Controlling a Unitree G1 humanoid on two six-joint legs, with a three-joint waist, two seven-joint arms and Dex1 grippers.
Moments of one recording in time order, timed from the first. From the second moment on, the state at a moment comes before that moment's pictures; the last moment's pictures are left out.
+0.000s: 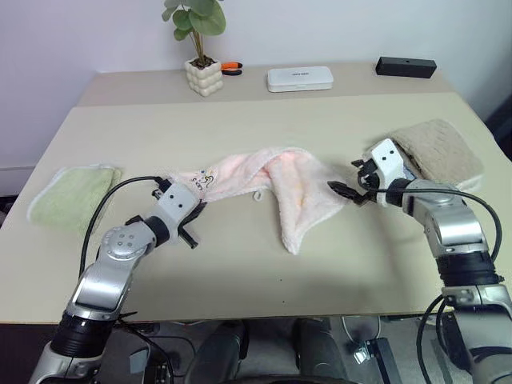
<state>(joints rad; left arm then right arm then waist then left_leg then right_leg) -0.14 0.58 -0.04 -0.31 -0.08 0.46 -0.57 -0.58 -0.65 0.00 0.31 0.18 0.51 0.73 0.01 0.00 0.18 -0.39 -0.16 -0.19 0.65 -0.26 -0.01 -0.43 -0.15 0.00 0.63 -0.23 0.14</state>
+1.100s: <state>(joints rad) -1.01 0.55 0.17 0.51 -0.10 0.10 -0.35 -1.23 -0.70 0.02 0.78 -0.01 0.04 0.60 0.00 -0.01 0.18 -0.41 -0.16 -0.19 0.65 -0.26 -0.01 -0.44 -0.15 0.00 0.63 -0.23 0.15</state>
